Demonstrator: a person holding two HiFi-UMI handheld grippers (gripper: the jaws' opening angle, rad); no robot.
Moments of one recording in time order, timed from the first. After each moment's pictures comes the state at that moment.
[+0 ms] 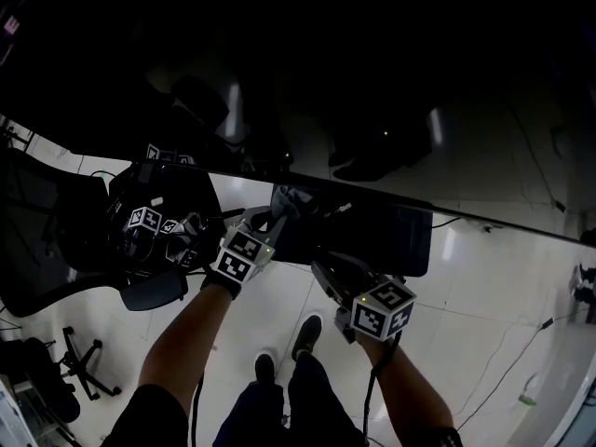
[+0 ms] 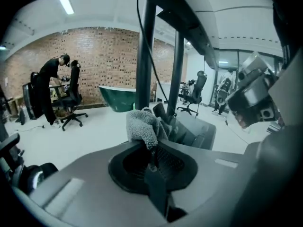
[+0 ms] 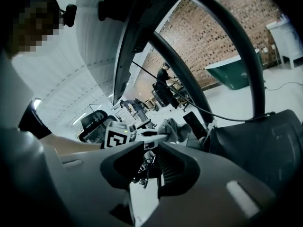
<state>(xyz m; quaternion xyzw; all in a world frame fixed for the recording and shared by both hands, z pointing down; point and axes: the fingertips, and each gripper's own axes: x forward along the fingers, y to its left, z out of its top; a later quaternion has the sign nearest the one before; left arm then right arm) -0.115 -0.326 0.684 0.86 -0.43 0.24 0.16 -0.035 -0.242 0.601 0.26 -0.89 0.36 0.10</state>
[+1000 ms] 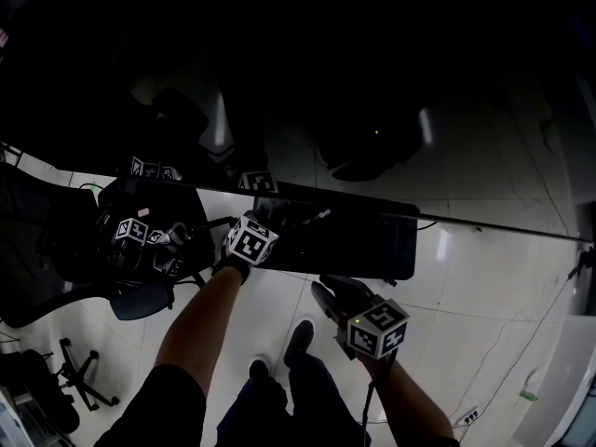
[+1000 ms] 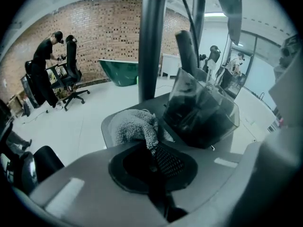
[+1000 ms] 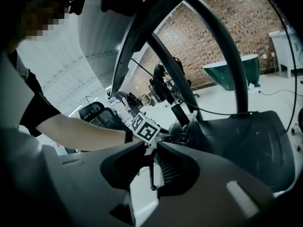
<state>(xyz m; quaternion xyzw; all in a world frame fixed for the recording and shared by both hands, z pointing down) -0.103 -0.352 0.796 0.80 -0.42 0.37 0.24 0.011 -0.214 0.624 0.27 -0.88 0.35 0.14</state>
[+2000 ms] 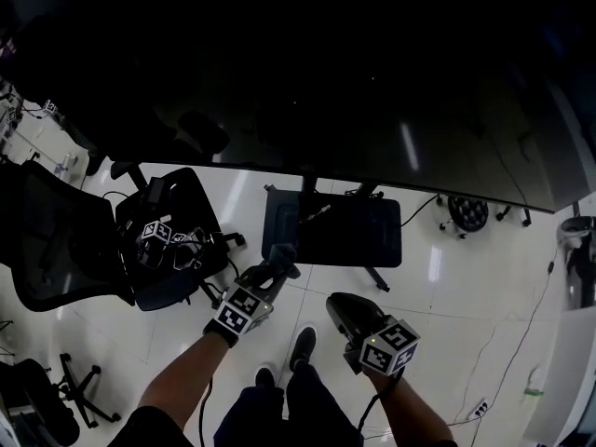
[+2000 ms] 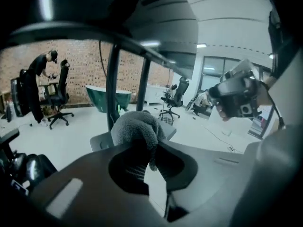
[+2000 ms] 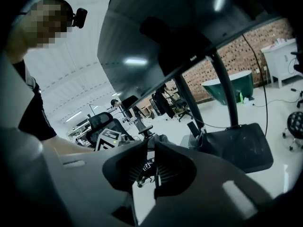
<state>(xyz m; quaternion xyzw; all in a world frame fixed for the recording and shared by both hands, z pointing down) -0.076 -0.159 0.604 0.90 -0.35 0.21 0.17 0.014 -0.112 0.508 0.32 -0.89 0.30 0.07</state>
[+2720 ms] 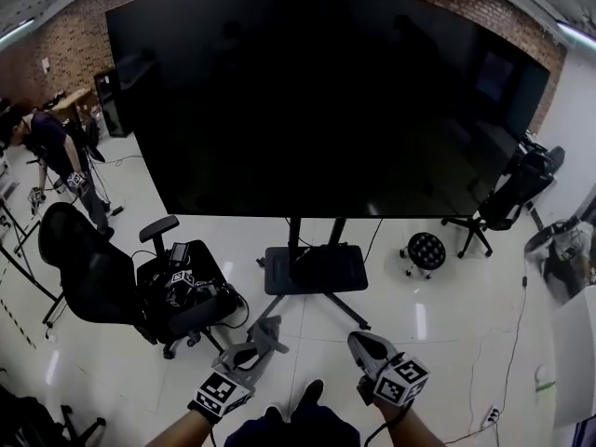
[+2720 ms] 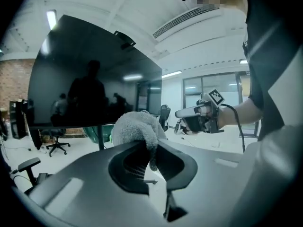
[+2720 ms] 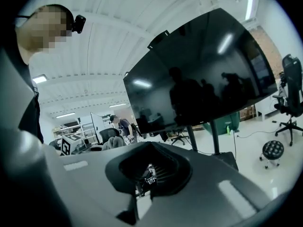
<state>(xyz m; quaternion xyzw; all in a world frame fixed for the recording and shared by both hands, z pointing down) -0.111 0.135 0.338 0.94 -0.33 0.09 0.06 0.055 0.111 0.298 0.42 -0.89 0.18 0.00</state>
